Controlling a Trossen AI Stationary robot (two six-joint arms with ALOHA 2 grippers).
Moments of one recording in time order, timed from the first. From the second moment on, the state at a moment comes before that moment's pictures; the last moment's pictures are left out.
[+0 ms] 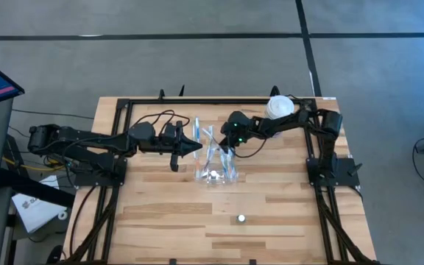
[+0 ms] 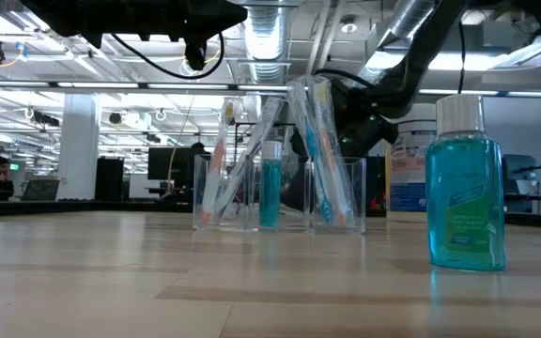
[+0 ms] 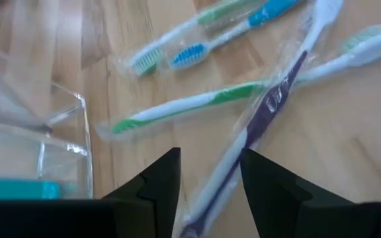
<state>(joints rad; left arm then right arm) 0.09 1.17 0.59 0.61 0.10 -0.21 -0.38 1.93 0.96 0.17 -0.38 0.16</state>
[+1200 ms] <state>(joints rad) 0.09 1.17 0.59 0.61 0.10 -0.21 -0.35 1.97 1.05 0.03 -0.24 0.09</state>
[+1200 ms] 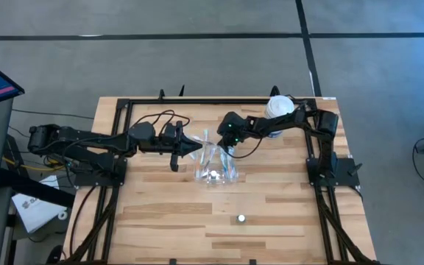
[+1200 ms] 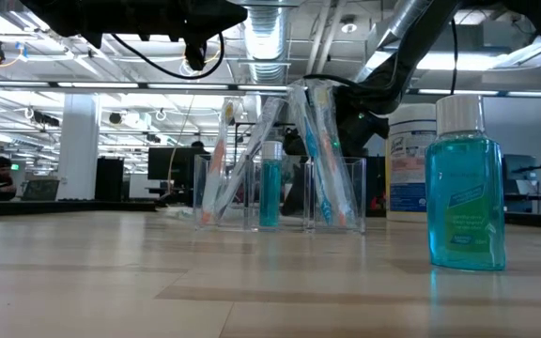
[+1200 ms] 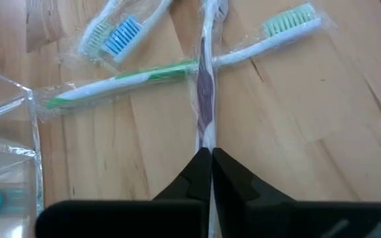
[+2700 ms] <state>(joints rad) 0.09 1.17 0.59 0.61 0.10 -0.21 -0.34 1.59 1.05 -0.03 -0.16 0.04</state>
